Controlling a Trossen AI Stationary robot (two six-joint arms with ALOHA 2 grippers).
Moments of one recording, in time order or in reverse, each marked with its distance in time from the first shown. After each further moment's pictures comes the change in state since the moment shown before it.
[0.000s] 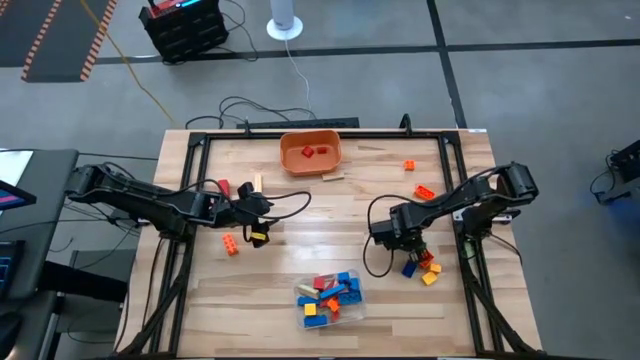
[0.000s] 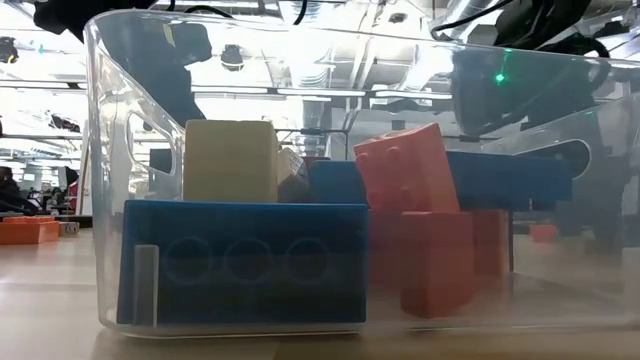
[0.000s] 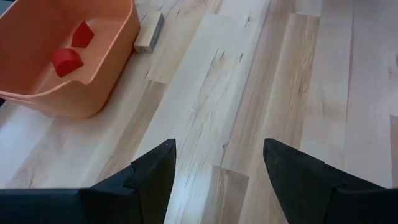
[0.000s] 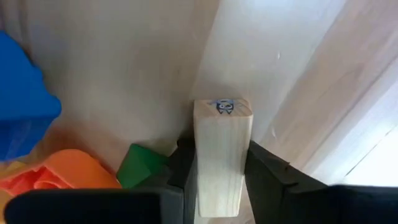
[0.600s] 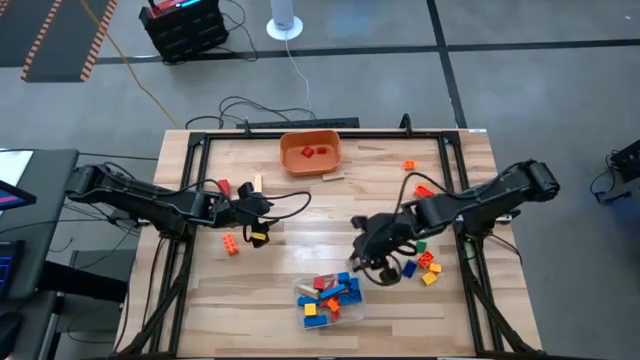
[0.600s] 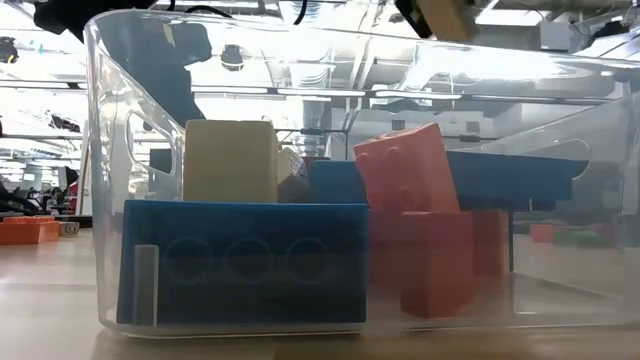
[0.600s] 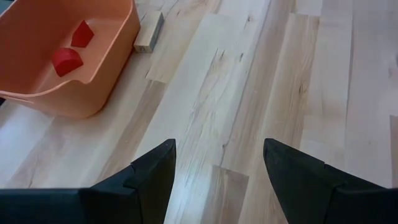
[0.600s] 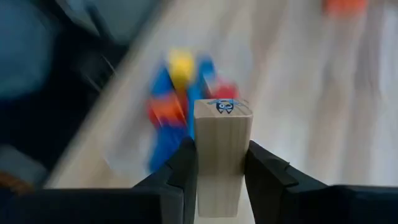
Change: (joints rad) left arm 0.000 0.000 0.000 -0.001 0.000 -0.001; right arm 0.136 -0.184 0.337 0.474 -0.220 0.130
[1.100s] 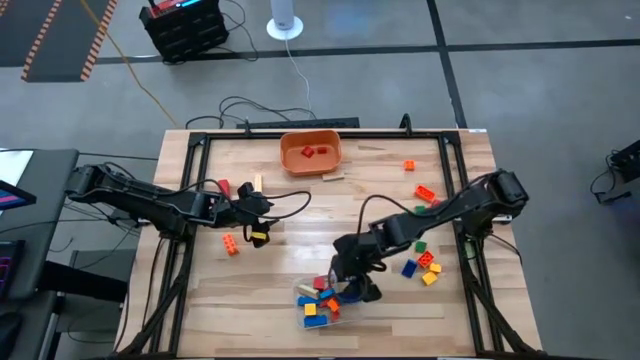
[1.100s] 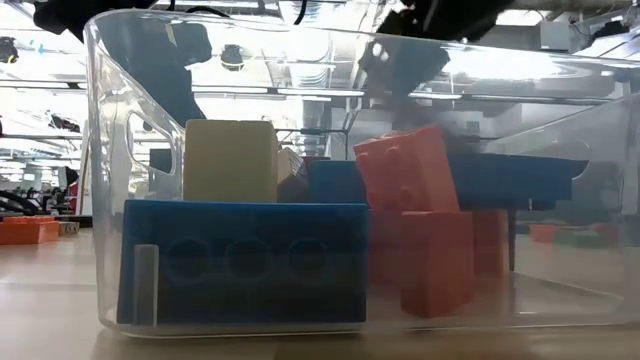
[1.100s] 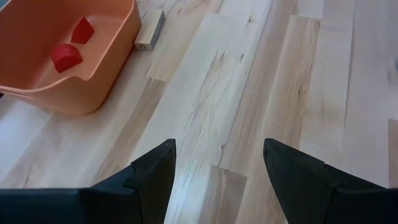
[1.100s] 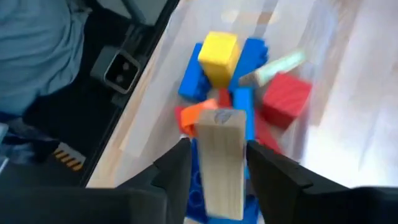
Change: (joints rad) left arm 0.000 0.000 0.000 0.000 0.000 -0.024; right arm 0.029 0.282 0.087 0.080 -0.164 0.104
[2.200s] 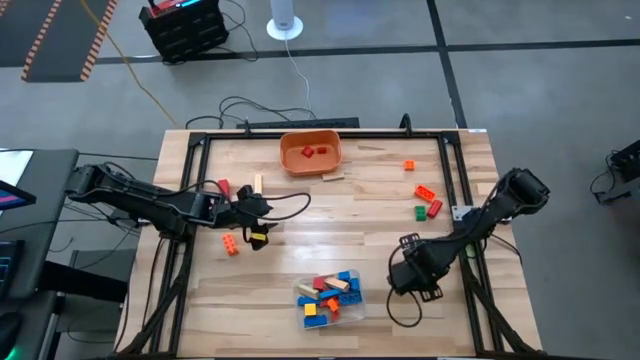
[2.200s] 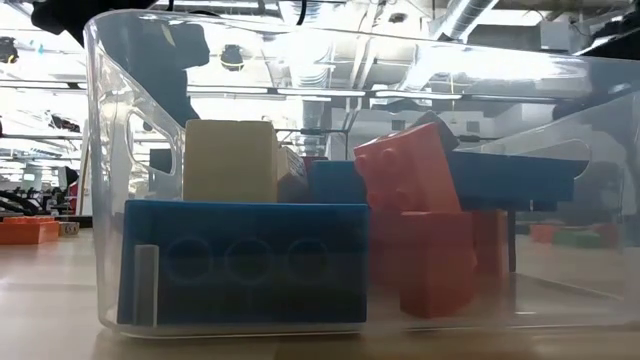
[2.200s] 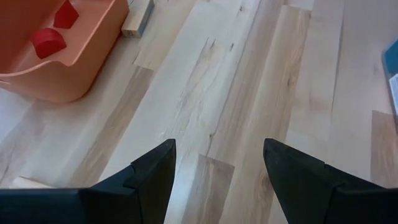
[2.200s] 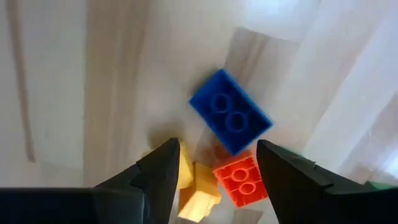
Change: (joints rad) left arm -0.006 0.000 0.000 -0.025 0.040 -0.043; right arm 0.273 -0.146 -0.237 -0.708 0.324 0.220
